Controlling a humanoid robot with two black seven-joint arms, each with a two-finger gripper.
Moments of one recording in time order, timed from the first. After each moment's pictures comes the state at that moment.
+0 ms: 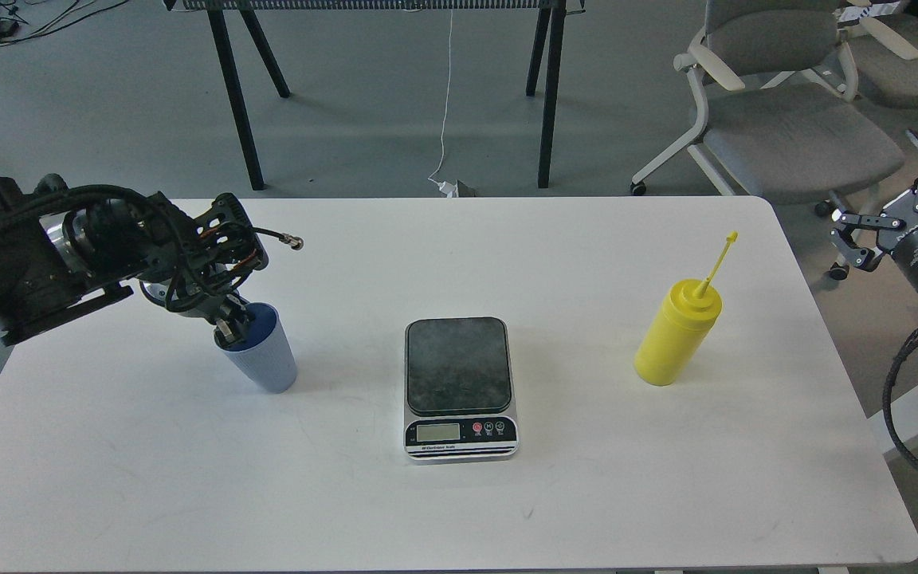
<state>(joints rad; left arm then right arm) -1.26 0.49 0.28 -0.90 2.18 -0.49 -0.49 0.55 -0.67 0.80 0.75 0.07 0.49 0.27</state>
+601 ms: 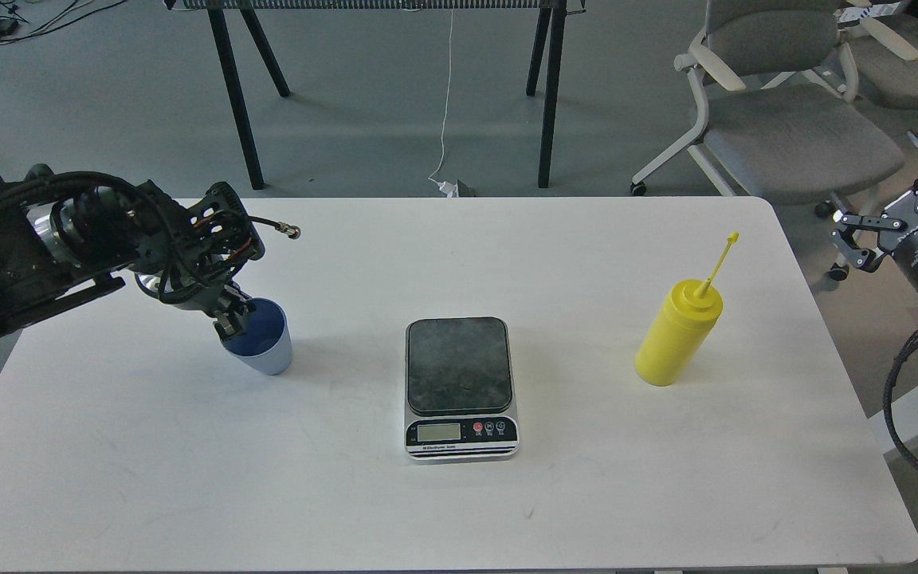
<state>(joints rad) -1.29 0.53 0.28 -0.95 2.16 -0.49 -0.49 0.55 -0.67 0.80 0.74 0.08 0.49 0.27</state>
